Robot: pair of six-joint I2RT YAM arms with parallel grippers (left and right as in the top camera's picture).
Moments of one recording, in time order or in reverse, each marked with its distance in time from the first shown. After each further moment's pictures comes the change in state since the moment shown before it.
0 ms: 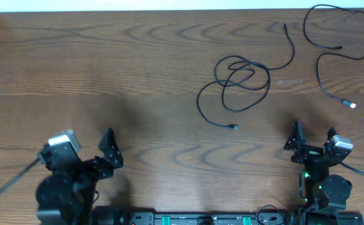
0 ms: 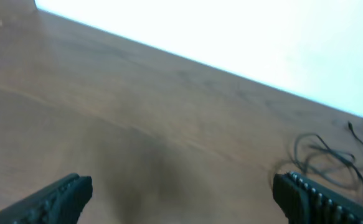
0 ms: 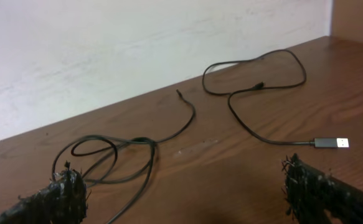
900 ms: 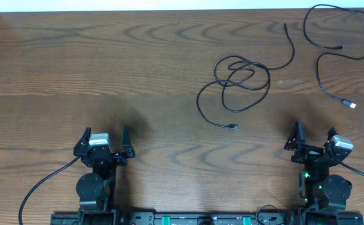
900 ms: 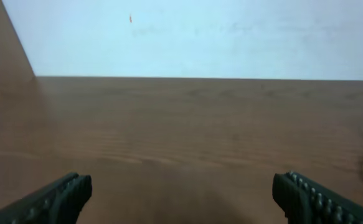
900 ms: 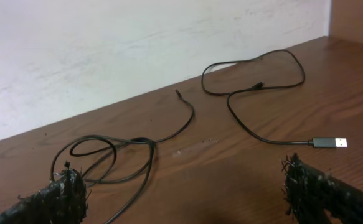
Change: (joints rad) left arm 0.012 -0.291 -0.732 0.686 0.001 0.312; right arm 0.000 0.000 0.000 0.000 0.004 0.000
